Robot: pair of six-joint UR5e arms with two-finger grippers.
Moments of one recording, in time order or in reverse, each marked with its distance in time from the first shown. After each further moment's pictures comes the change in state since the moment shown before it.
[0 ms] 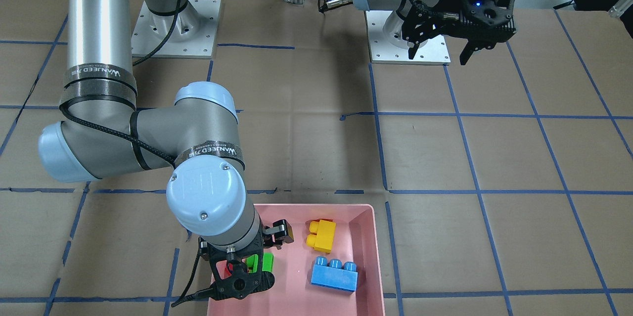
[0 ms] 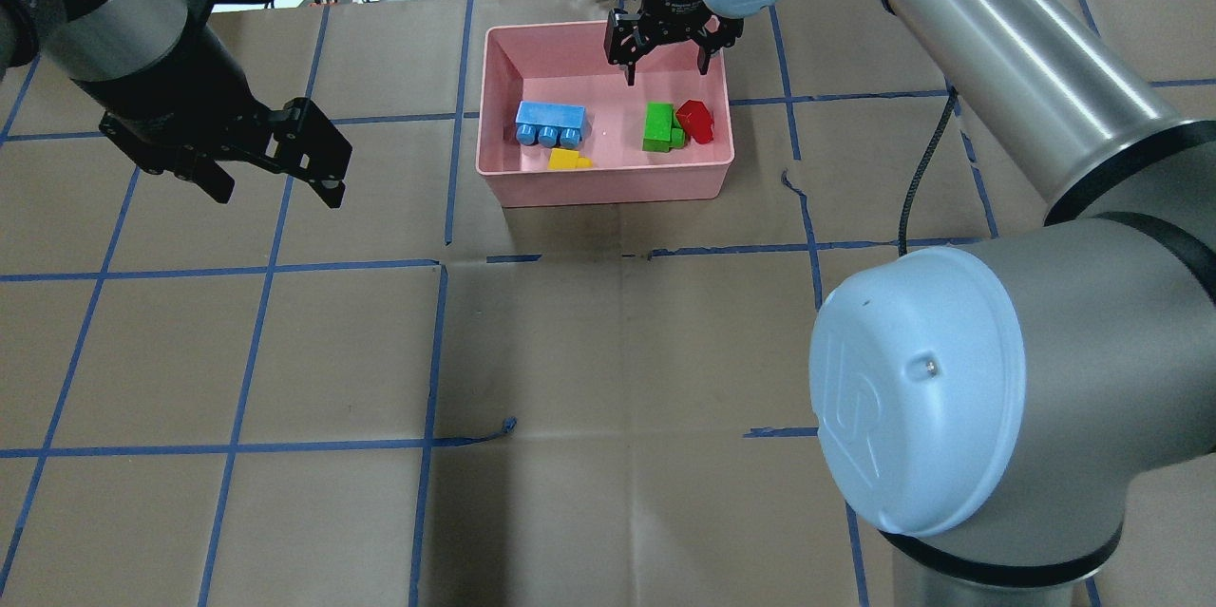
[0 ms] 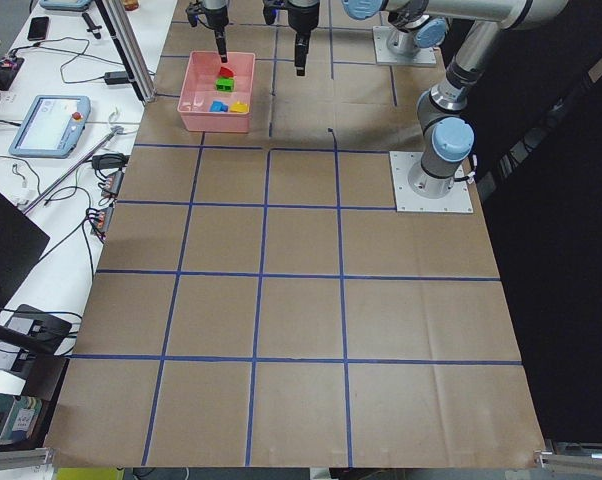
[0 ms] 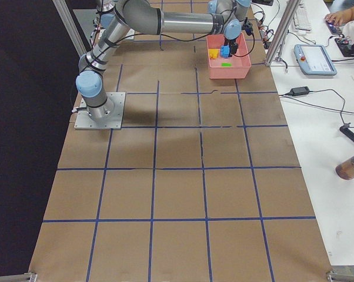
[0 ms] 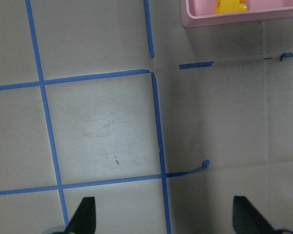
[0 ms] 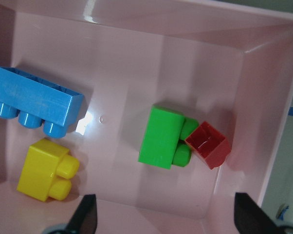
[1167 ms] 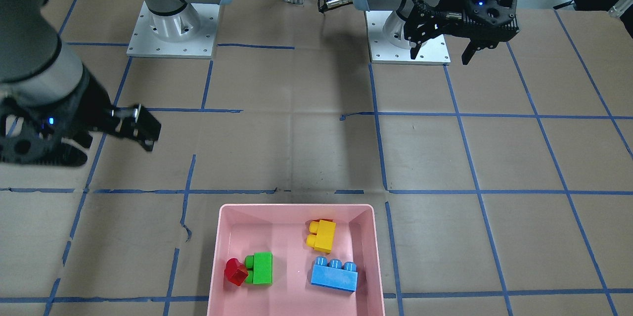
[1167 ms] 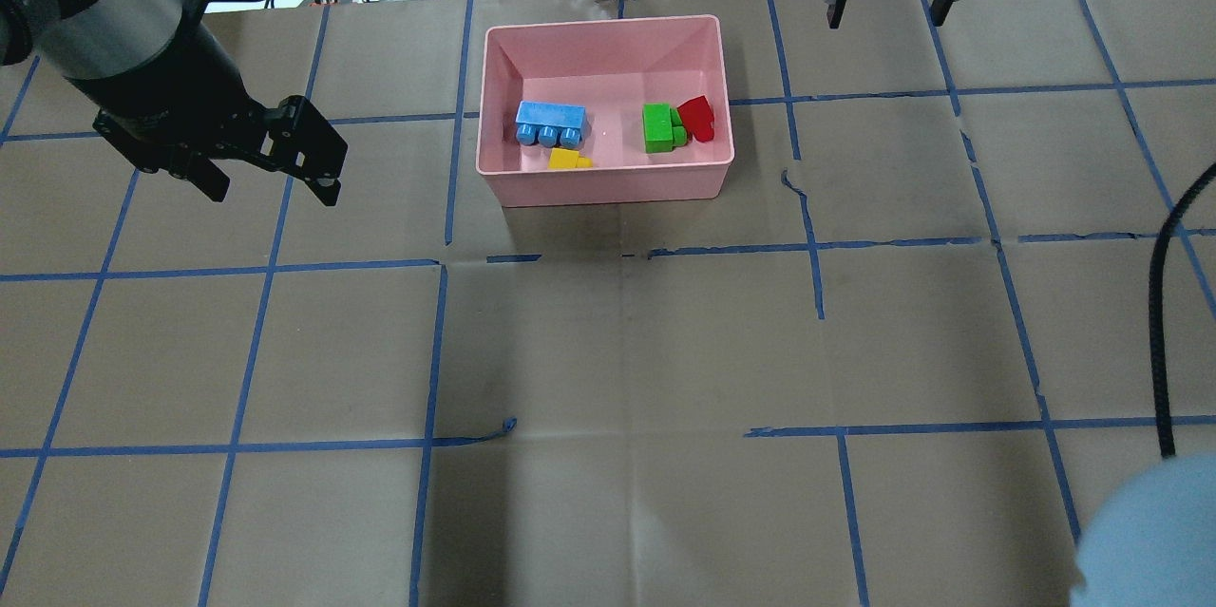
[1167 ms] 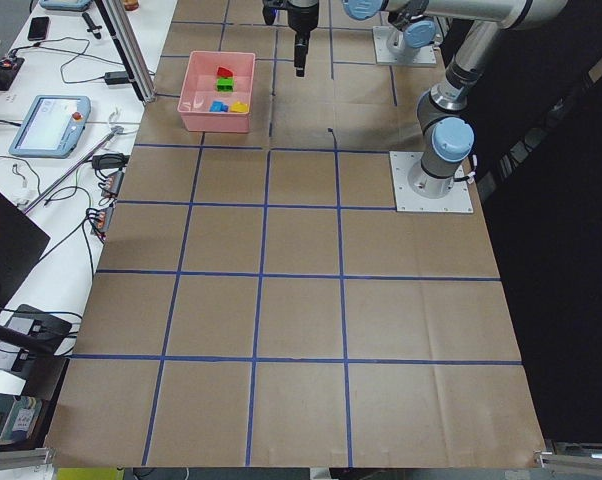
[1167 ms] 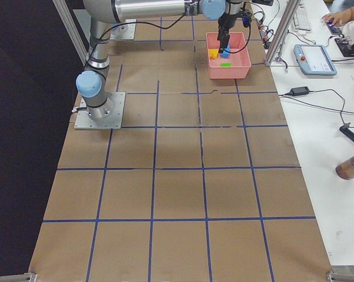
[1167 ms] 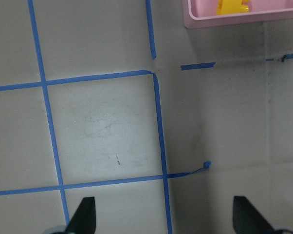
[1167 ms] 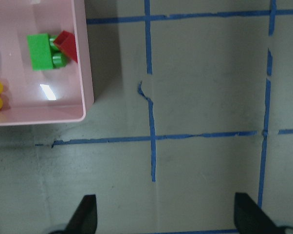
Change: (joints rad) left arm 0.006 0.000 0.001 0.000 0.003 0.000; right arm -0.233 -0.481 0.219 0.336 -0.070 0.005
